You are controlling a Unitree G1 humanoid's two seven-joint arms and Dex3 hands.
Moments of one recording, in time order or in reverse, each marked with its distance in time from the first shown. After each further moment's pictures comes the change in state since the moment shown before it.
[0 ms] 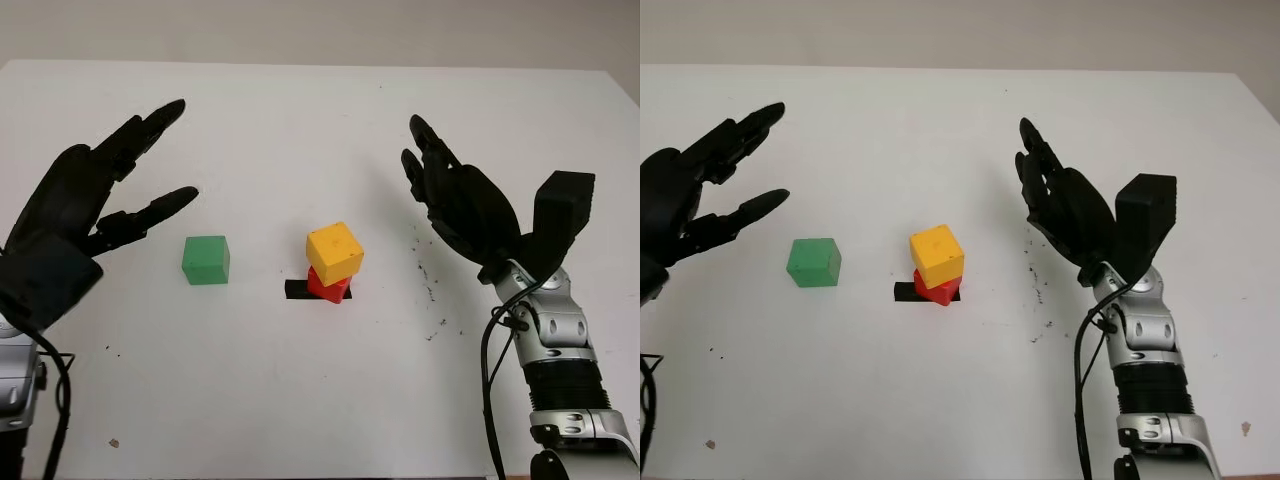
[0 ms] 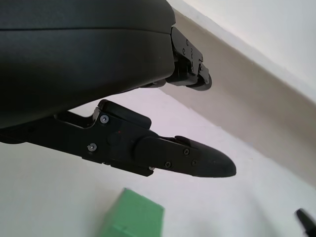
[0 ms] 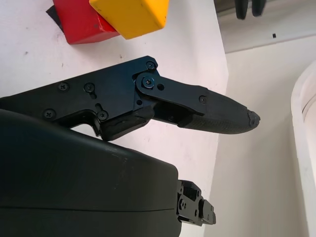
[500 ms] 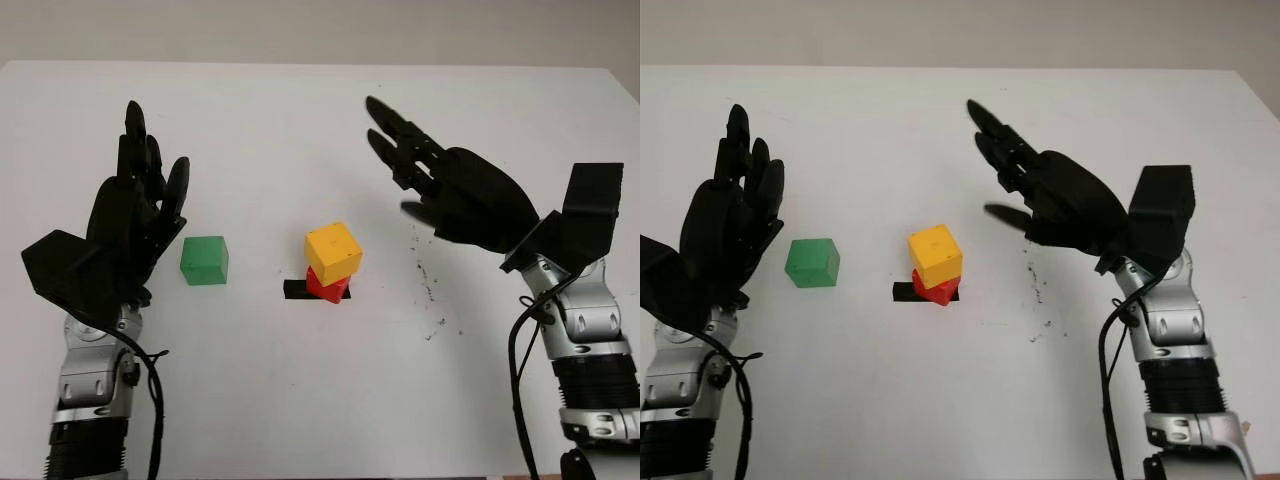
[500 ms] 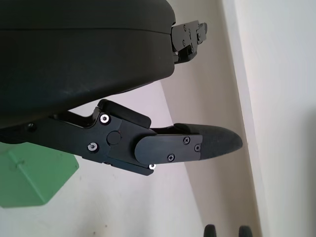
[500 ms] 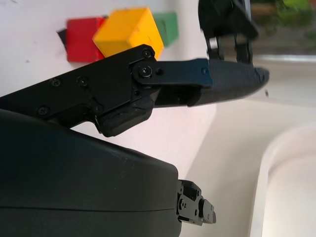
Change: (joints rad) left arm -0.082 -0.349 -0.005 0.129 -0.344 0.041 0.106; right arm 0.016 -0.079 0.019 -0.155 0.017 -0.064 0.155
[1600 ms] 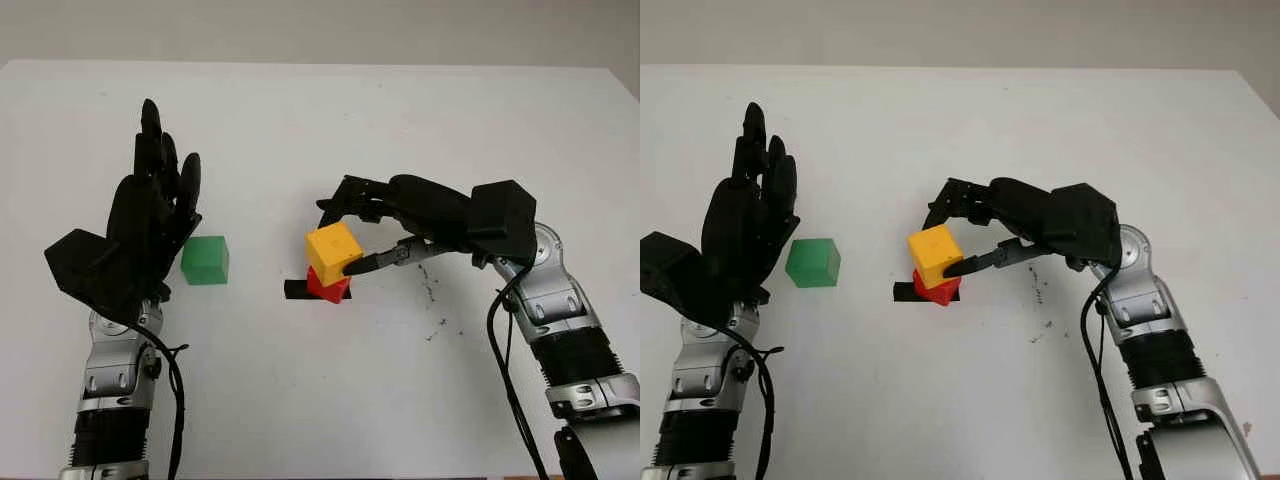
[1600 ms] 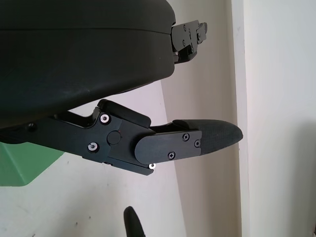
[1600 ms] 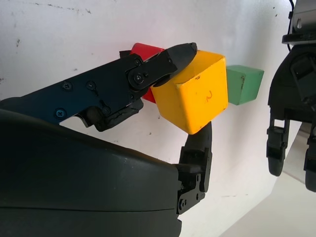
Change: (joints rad) left arm -0.044 -0.169 -0.033 0.137 -0.028 -0.088 0.075; right arm -0.120 -0.086 0.221 0.167 -0.290 -0.218 0.215
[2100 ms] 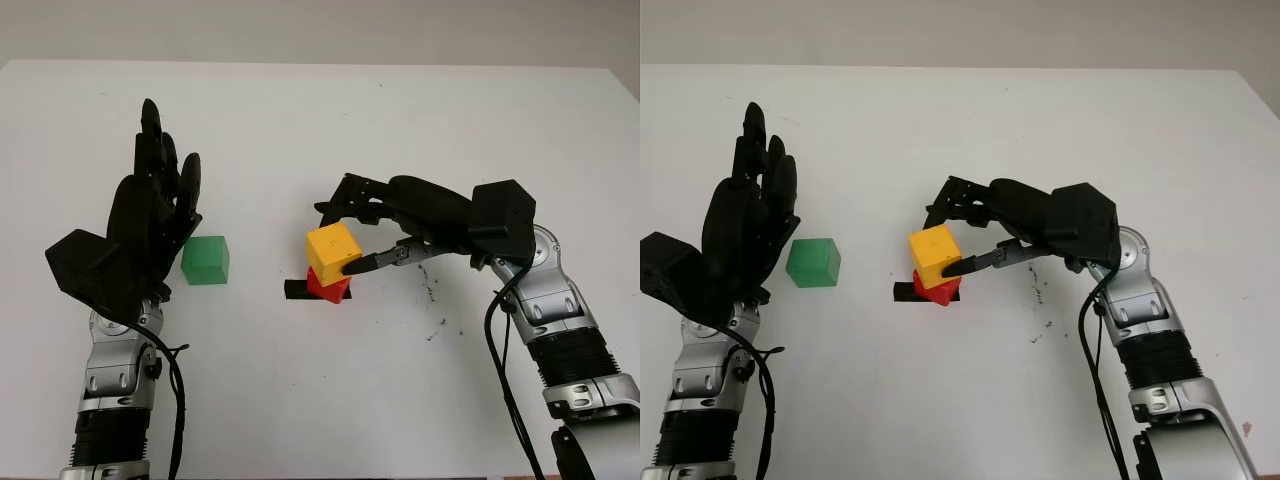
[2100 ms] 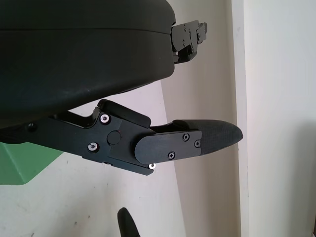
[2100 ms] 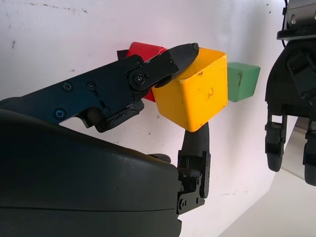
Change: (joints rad) left arm -0.001 -0.004 0.000 0.000 -0.001 0.002 0.007; right arm -0.002 0.013 -0.011 0.036 0.015 -0.009 -0.006
